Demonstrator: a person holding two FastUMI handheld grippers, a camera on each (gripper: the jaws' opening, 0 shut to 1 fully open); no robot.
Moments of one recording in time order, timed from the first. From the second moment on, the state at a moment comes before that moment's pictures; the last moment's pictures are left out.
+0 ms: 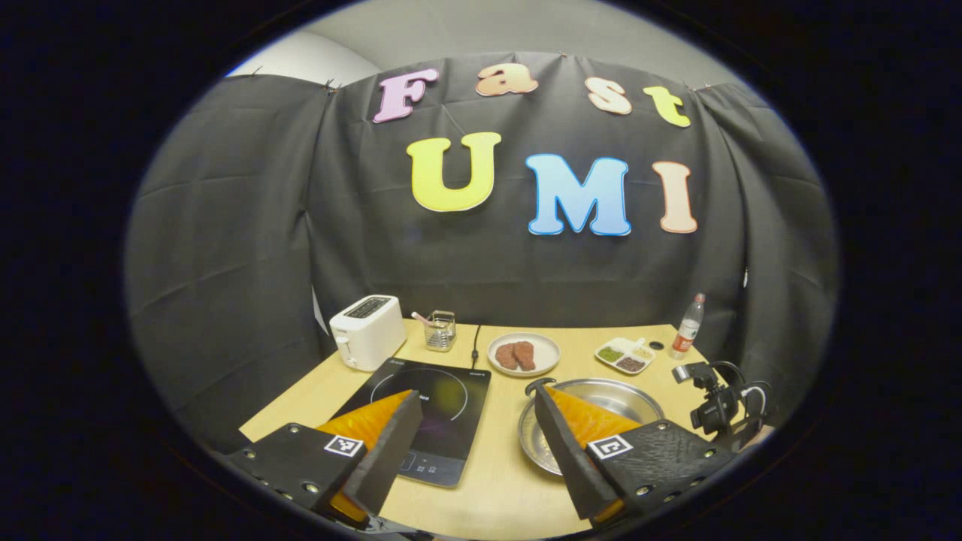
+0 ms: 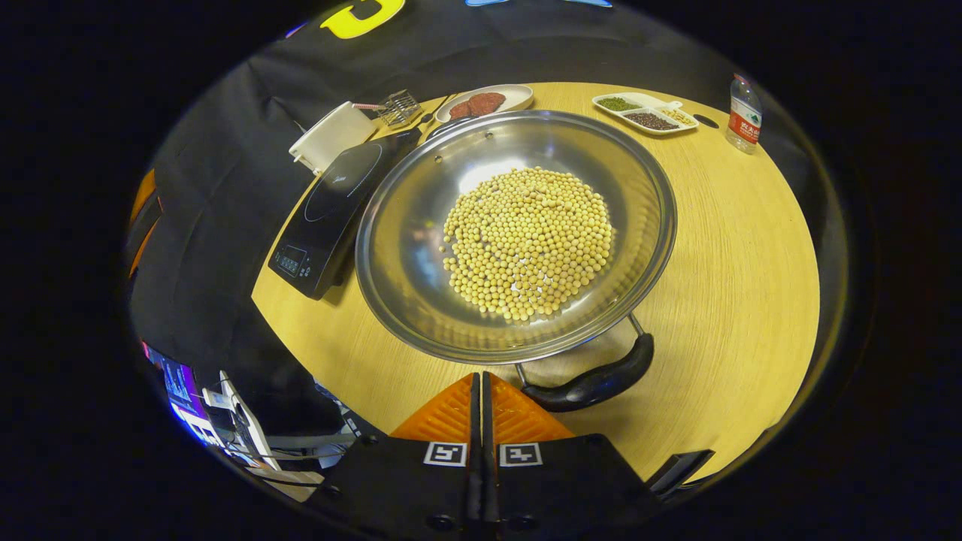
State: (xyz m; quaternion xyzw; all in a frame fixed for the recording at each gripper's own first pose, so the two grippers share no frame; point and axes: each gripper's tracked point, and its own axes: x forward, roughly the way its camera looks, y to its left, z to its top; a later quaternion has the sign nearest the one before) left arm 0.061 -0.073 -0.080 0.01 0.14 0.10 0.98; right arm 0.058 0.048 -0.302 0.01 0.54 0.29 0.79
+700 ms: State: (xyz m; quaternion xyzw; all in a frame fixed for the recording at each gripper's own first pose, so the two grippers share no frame) left arm 0.079 -0.118 -0.101 0.00 0.16 0.08 0.98; right arm 0.083 0.010 -0.304 0.01 0.53 0.28 0.80
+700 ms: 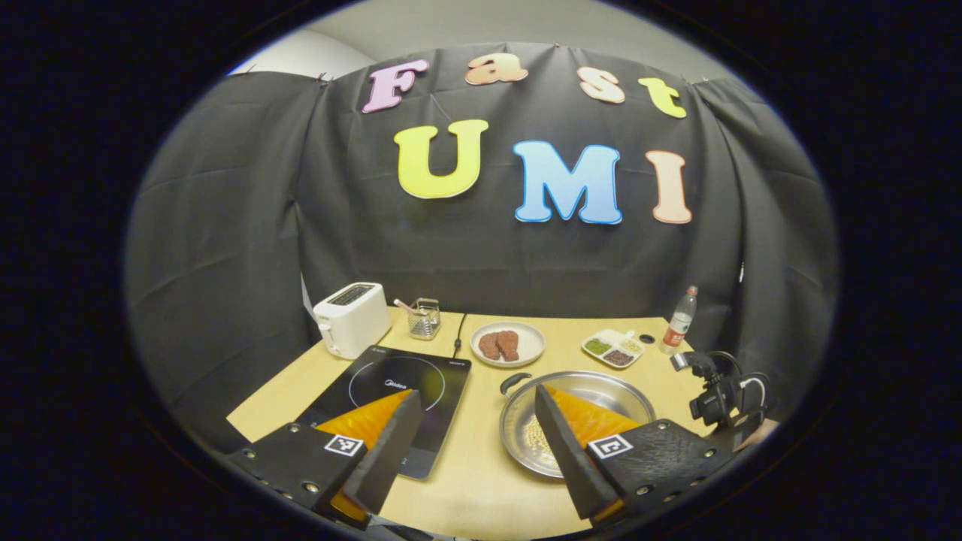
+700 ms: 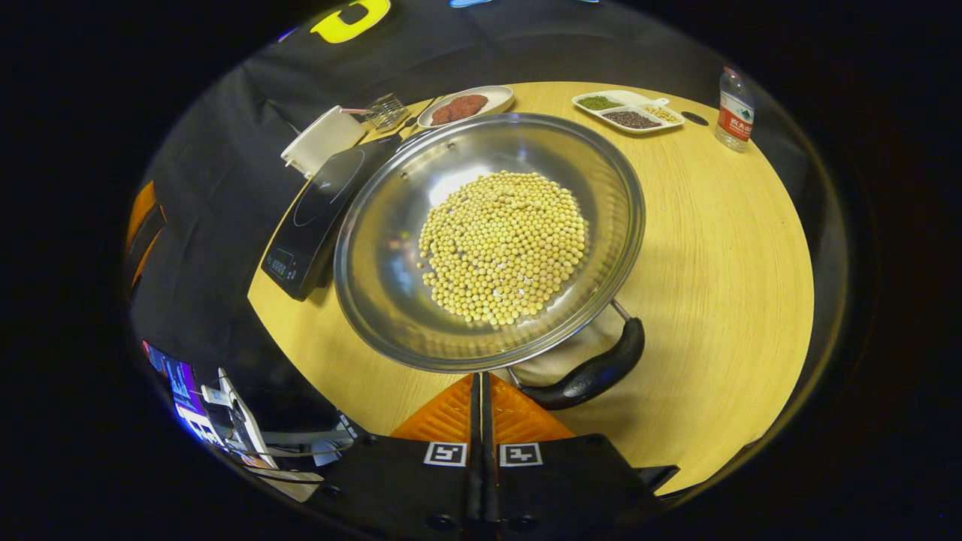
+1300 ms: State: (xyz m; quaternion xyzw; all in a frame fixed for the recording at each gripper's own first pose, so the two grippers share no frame) left arm 0.096 -0.141 -0.103 0.01 0.17 0.08 0.98; right arm 0.130 -0.052 -0.310 0.01 0.54 0.23 0.81
